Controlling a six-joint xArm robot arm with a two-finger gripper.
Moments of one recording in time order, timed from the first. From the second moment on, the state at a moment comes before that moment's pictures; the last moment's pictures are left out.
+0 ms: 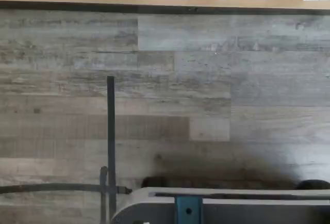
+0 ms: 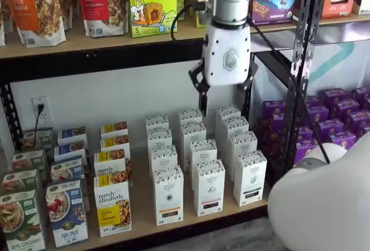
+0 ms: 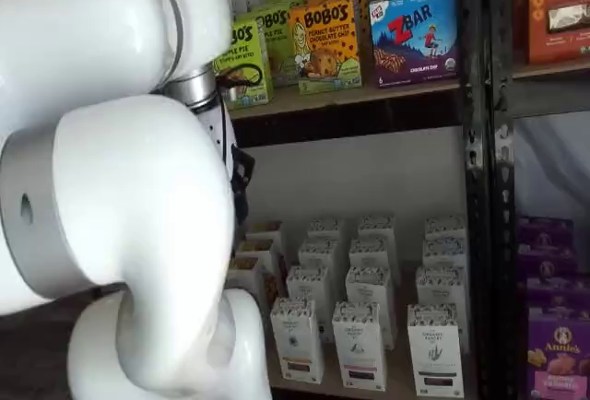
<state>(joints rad) 0.39 -0.79 -0.64 0.04 1.43 0.39</state>
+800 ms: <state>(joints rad) 0.43 -0.57 -0.50 0.06 1.08 0.41</state>
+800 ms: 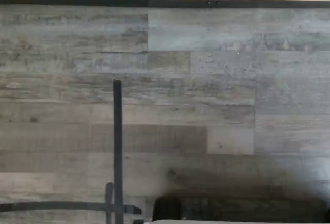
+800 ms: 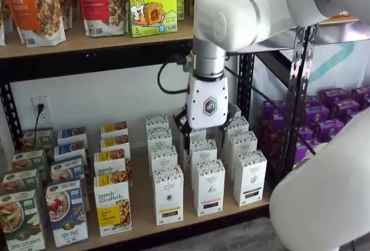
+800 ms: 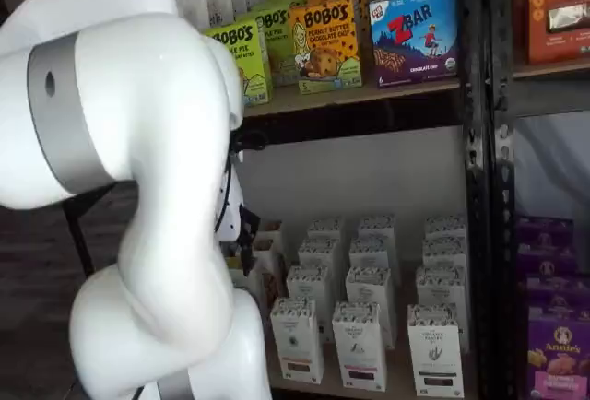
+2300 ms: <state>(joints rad) 0.35 -0.08 -0.57 0.10 0.65 0.28</state>
